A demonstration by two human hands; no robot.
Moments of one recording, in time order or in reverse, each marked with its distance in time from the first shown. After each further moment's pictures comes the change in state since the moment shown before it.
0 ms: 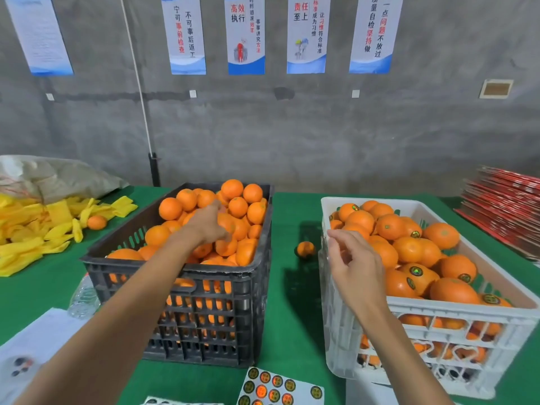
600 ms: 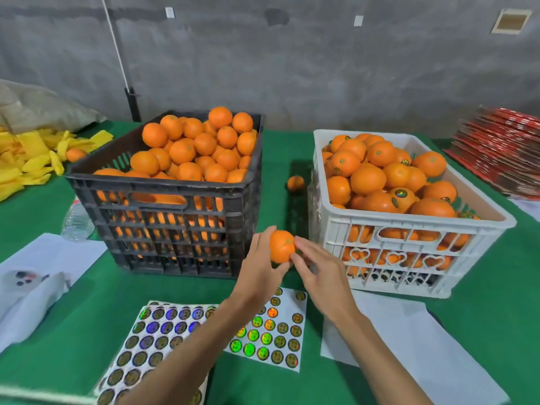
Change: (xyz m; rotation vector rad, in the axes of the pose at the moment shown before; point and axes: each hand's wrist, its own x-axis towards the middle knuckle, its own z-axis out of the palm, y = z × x) left_hand -0.189 0.026 0.212 -0.466 0.047 0.207; right_hand -0.146 0.031 0.012 0.016 -0.375 0.079
